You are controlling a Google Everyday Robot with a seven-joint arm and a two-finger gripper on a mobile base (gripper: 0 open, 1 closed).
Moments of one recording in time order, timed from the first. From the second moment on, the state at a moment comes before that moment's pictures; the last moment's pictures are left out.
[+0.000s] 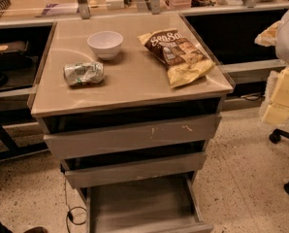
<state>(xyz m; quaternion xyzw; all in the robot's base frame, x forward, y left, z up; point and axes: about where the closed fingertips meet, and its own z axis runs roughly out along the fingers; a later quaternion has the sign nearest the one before) 0.439 -0.215 0.981 -0.60 0.78 -0.04 0.17</state>
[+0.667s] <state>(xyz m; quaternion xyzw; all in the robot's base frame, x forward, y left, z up) 0.439 -0.215 0.981 -0.60 0.78 -0.04 0.17</state>
